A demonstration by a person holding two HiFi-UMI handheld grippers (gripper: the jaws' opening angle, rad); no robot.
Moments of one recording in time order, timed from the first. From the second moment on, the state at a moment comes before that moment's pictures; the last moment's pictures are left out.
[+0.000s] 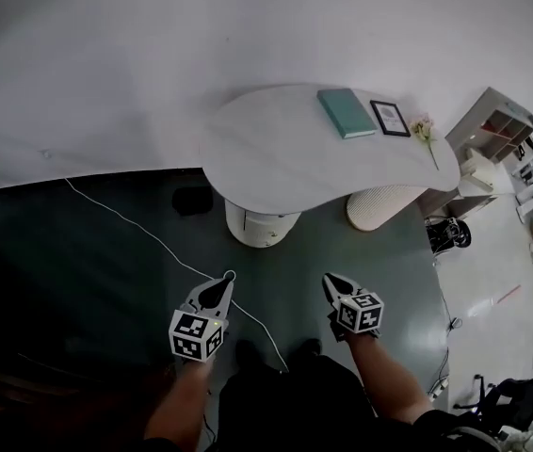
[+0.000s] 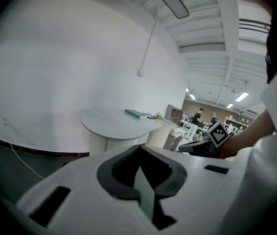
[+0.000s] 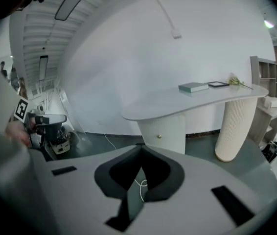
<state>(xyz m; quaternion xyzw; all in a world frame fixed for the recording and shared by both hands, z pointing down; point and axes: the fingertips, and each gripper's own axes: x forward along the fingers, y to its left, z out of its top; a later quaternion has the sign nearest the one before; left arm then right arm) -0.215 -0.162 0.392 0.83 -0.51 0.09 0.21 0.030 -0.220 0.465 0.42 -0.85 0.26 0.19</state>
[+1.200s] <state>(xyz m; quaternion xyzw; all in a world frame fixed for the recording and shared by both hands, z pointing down) 0.020 -0.157 0.219 0.80 -0.59 0.07 0.09 0.207 -0.196 0.216 0.23 -0.97 0.08 0.04</state>
